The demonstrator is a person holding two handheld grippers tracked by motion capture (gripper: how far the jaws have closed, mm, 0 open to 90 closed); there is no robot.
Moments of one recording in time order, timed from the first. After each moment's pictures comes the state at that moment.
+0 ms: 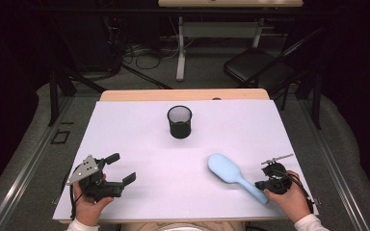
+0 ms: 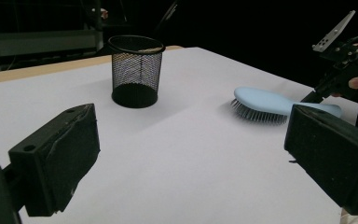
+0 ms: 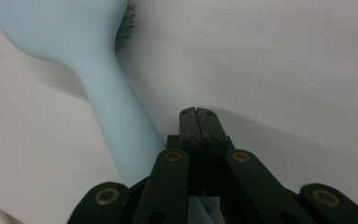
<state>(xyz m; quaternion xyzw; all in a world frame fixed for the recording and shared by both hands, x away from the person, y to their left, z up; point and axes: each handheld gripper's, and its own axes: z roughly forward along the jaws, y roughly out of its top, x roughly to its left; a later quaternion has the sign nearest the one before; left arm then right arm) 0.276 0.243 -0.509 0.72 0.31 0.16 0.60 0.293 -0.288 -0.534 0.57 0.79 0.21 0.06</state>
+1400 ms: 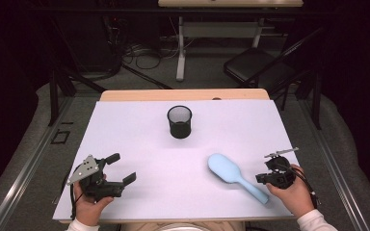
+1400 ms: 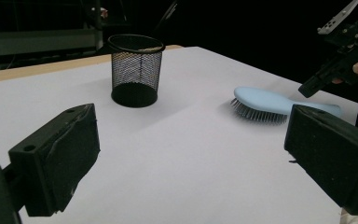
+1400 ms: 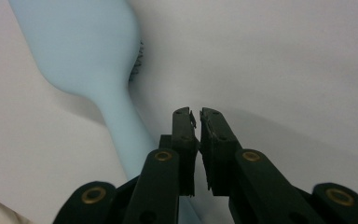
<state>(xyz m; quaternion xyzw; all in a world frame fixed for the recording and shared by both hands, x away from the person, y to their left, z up) 0.276 0.243 -0.510 0.72 0.31 0.16 0.60 0.298 -0.291 -0.509 0.56 0.79 0.24 0.08</state>
